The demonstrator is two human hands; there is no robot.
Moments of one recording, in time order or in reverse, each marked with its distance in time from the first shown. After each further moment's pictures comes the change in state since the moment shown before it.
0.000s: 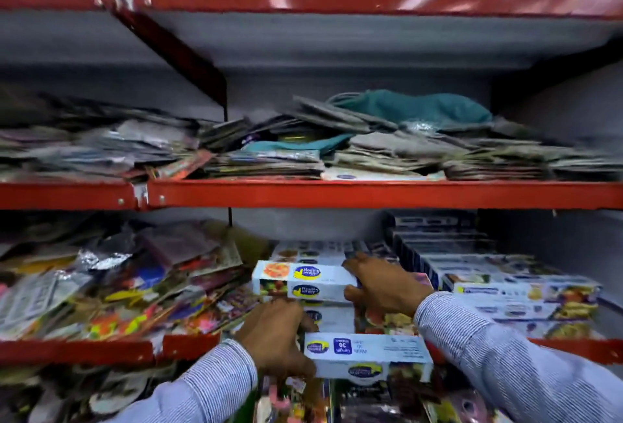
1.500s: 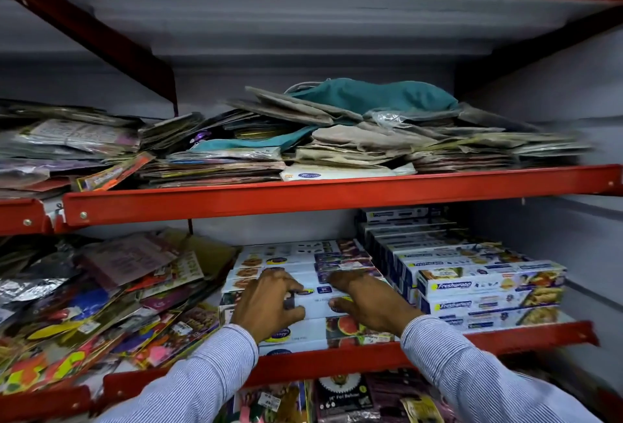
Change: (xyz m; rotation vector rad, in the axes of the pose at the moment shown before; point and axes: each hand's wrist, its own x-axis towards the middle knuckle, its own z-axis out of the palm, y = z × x) left_hand 0.121 -0.022 0.047 -0.084 0.238 0.040; right_hand 0.005 0.062 0.058 0.177 0.008 0.037
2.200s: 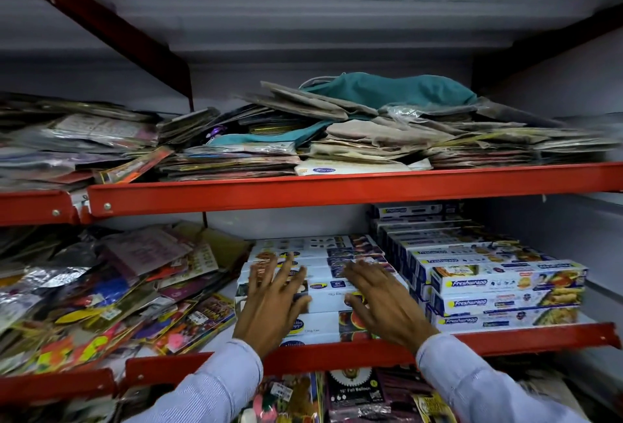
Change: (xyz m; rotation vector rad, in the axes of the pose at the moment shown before) left_hand -0.030 -0.021 0.024 0.249 0.200 0.044; right_hand -0.016 -0.002 0.024 -0.142 0.286 -0.063
